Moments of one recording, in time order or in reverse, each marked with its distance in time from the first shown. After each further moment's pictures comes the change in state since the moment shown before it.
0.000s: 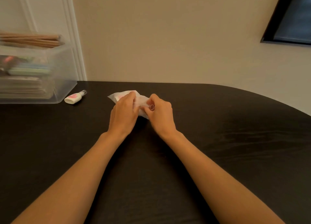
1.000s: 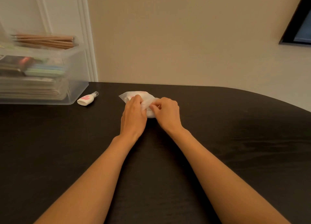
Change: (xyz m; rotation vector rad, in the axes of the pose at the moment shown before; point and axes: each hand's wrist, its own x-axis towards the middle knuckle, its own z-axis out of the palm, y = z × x) left_hand 0.009 -0.021 0.006 -0.076 -0.016 -0.152; right_hand 0.028 -0.006 0.024 -0.084 -0.018 0.071
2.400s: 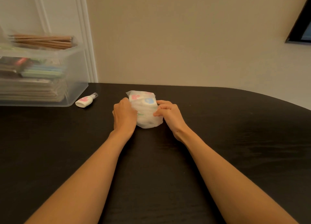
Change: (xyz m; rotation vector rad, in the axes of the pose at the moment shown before) left_hand 0.028 -0.010 0.001 0.117 0.025 -0.385; right_hand 0.008 0.021 0.001 0.739 -0.246 0.268
